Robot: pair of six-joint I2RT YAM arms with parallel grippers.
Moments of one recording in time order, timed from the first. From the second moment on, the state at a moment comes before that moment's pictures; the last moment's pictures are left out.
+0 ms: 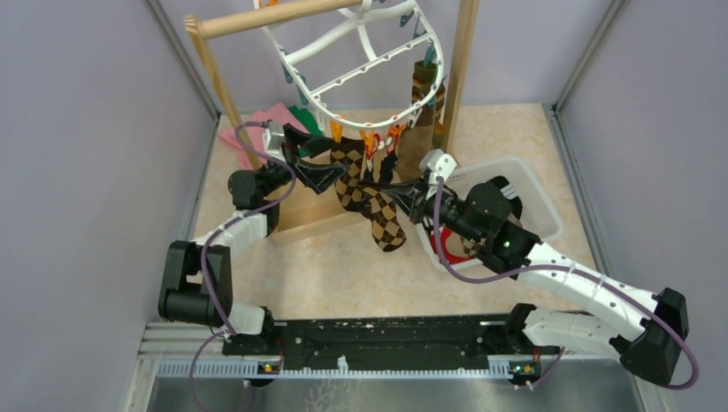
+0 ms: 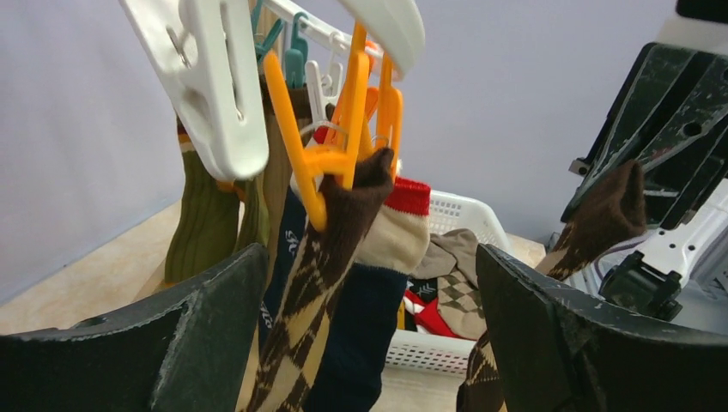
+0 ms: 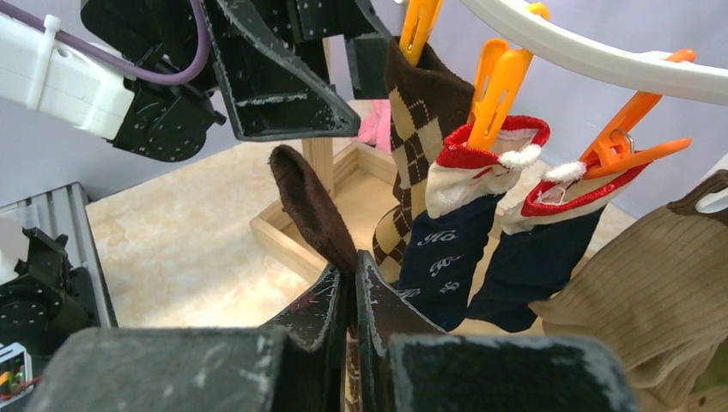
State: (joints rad) left arm -0.14 1.44 0.75 1.37 0.97 -0.76; right arm 0.89 1.01 0.84 0.25 -0.08 0.00
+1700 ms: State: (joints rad) left arm -0.79 2.12 1.36 1.32 0.22 -0.02; right arm 0.89 0.49 0.85 -0.10 0.36 -0.15
